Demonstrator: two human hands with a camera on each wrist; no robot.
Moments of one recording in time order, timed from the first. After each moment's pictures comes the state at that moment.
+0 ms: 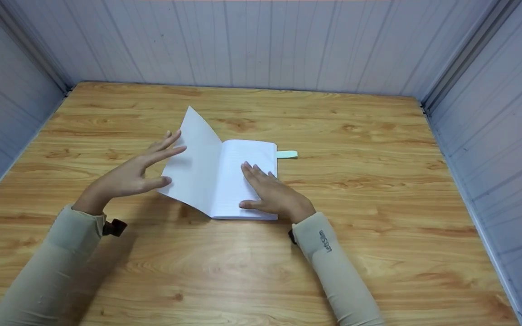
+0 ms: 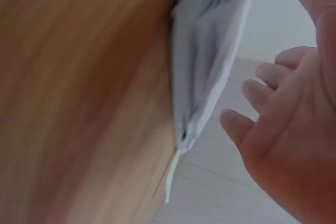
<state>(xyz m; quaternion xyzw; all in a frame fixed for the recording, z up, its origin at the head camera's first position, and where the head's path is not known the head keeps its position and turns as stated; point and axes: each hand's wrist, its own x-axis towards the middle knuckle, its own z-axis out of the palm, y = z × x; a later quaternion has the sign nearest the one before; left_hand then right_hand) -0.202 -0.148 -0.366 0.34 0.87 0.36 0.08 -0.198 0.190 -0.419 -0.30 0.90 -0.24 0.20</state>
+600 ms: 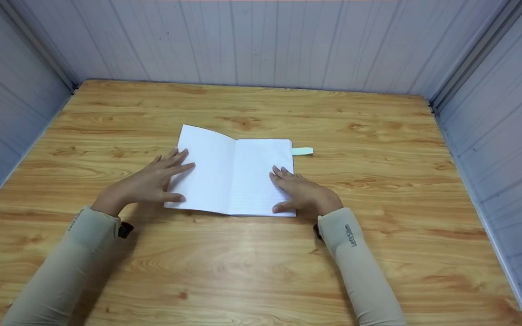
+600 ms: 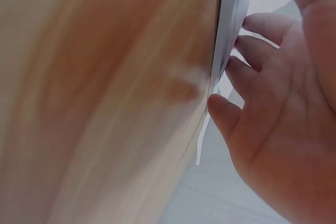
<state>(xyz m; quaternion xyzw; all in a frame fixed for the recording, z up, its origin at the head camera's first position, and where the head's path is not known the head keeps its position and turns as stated) -0.210 -0.154 -0.406 0.27 0.93 0.20 0.15 -0.214 0.237 -0.424 -0.27 0.89 -0.22 0.28</state>
